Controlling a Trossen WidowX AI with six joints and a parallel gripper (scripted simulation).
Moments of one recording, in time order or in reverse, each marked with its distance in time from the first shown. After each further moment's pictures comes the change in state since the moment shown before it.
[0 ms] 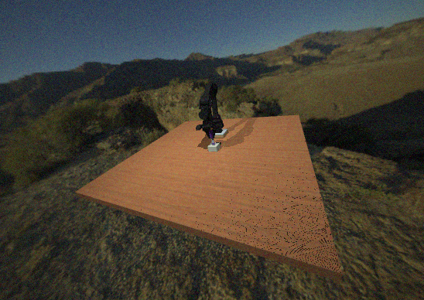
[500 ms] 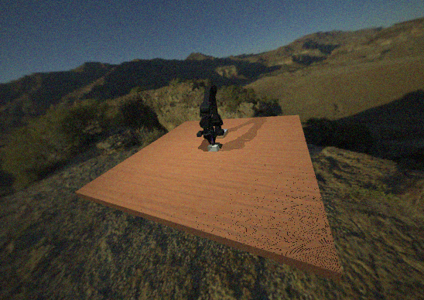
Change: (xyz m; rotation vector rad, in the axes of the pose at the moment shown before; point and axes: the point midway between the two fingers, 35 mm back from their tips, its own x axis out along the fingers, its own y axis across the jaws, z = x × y) arm 0.039 0.000 0.007 0.002 0.037 -0.002
